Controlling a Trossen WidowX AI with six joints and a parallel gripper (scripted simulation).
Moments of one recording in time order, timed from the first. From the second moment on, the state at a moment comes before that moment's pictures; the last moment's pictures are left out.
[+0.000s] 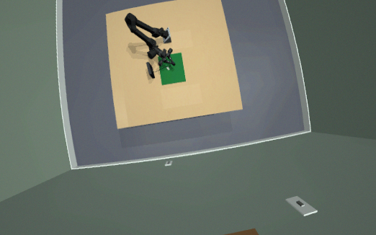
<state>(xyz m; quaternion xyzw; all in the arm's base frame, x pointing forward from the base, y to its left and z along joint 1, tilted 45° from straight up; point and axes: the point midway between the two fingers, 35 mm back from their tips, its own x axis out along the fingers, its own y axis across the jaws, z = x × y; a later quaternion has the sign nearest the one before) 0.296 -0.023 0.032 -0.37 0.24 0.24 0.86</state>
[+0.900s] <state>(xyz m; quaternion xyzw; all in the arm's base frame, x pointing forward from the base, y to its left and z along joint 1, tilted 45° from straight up) 0.293 -0.038 0.016 -0.37 0.24 0.24 0.86</state>
